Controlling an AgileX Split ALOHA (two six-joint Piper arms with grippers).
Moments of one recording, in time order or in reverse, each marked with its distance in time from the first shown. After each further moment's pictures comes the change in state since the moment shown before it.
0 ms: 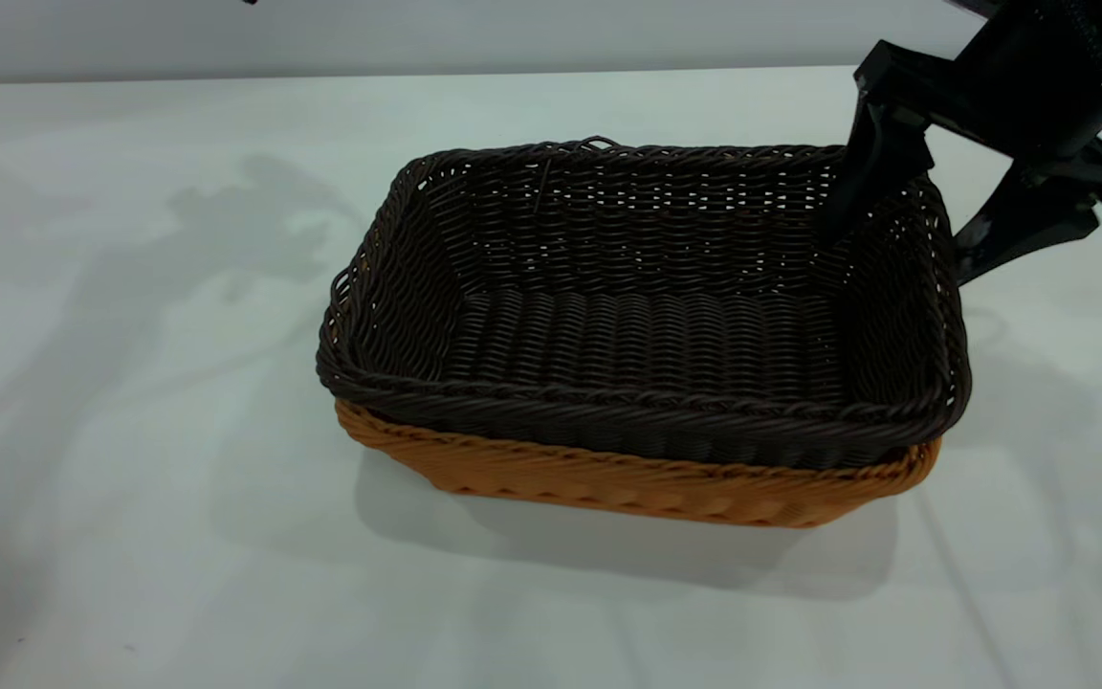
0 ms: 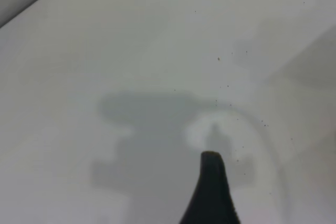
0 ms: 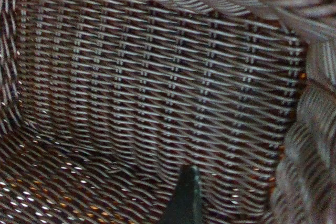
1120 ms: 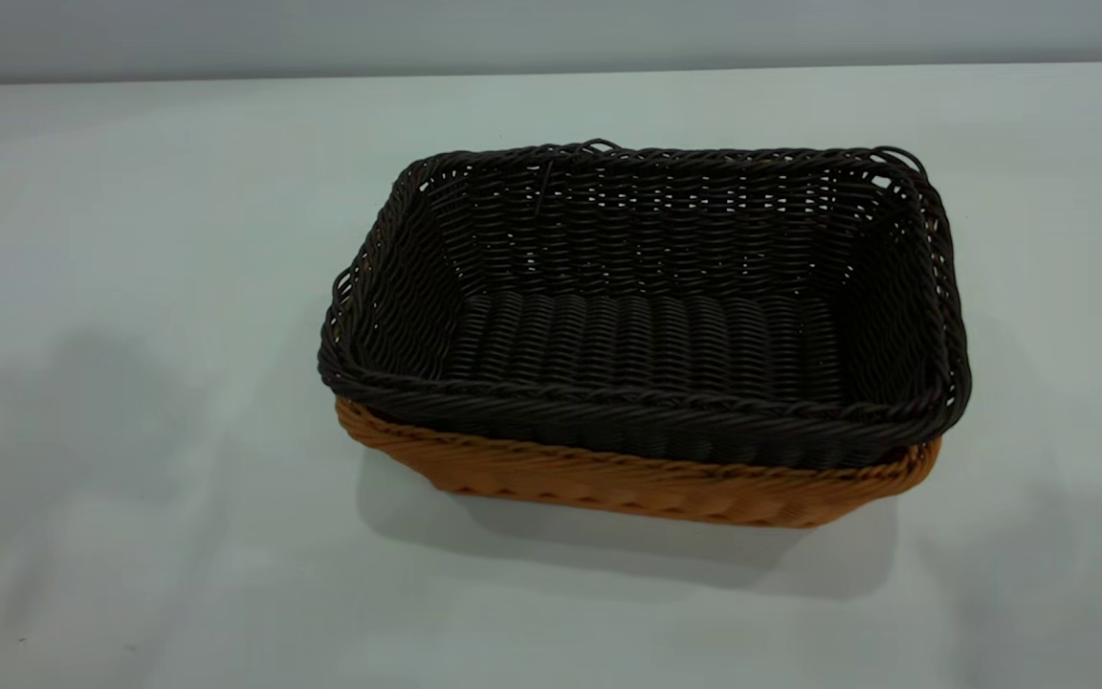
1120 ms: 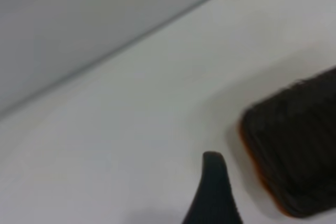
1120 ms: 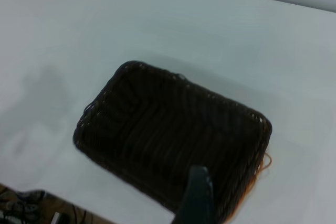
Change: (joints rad) left arm 0.000 -0.799 0.000 0.057 0.507 -0.316; right arm 0.000 -0.991 -0.271 -0.340 0.532 0.193
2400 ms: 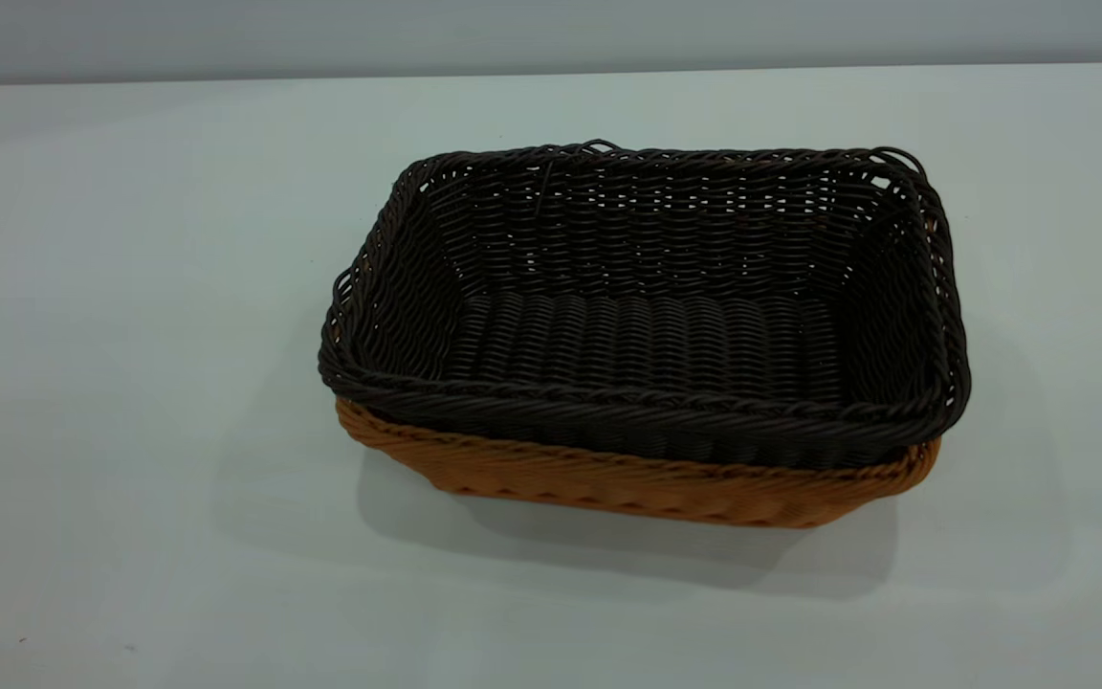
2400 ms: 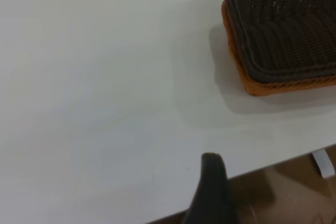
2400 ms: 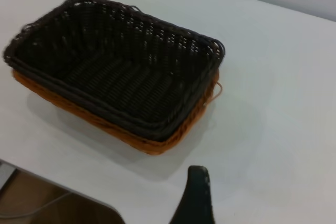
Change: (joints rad) left arm 0.000 -1.123 0.961 0.124 0.023 -0.282; right arm 0.000 -0.922 0.768 -0.152 -0.071 -0.061
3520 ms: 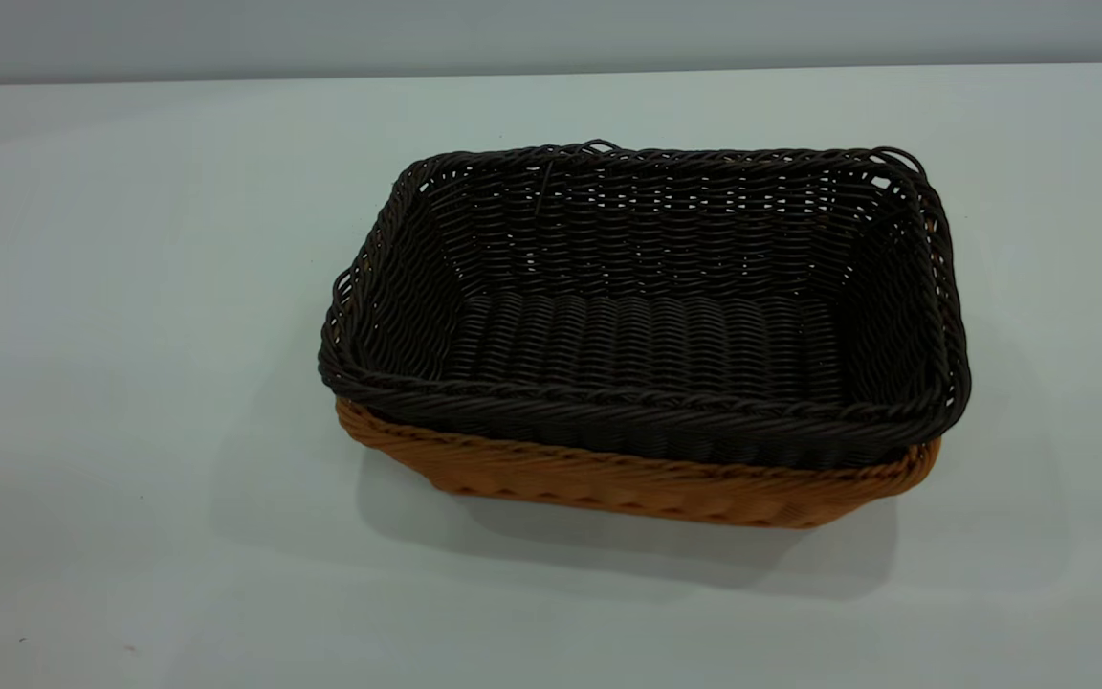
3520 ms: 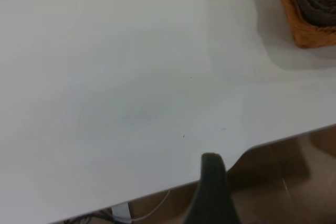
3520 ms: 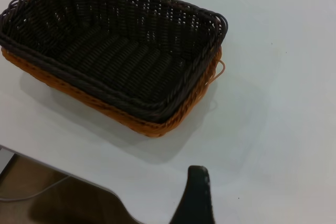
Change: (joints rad) left arm 0.000 -0.143 0.265 0.097 -0.057 0.000; right arm 0.000 0.000 0.069 -0.002 -0.018 -0.002
